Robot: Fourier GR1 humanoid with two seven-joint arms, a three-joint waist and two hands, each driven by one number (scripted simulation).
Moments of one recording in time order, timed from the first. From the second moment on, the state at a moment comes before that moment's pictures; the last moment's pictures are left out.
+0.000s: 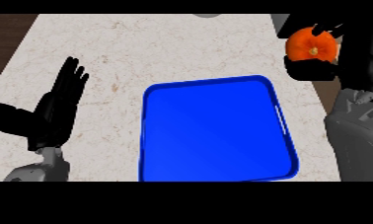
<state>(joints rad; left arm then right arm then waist) -0.08 0.12 0.07 -1.69 0.12 0.10 0.23 -0.55 -0.26 0.03 -1.80 1.08 0.14 0.81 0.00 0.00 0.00</state>
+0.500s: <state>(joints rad) -0.11 0.11 0.07 -1.65 0.12 0.10 0.21 -0.54 -0.42 -0.12 -1.47 1.08 0.00 0.56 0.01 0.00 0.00</state>
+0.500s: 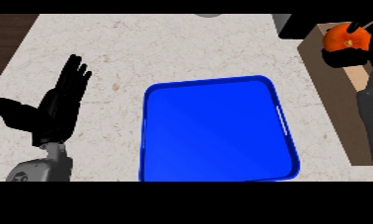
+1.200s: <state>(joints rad) -0.12 0.10 0.06 -1.67 0.10 0.10 0.23 -0.59 -0.56 -0.21 -0.96 1.03 0.08 0.32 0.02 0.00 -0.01</state>
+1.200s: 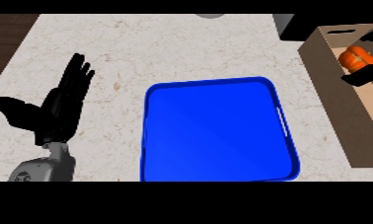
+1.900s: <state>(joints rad) -0.12 0.12 0.08 -1.65 0.11 0.09 0.22 -0.65 -0.49 -0.47 -0.97 0.71 -0.25 0.02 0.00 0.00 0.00</state>
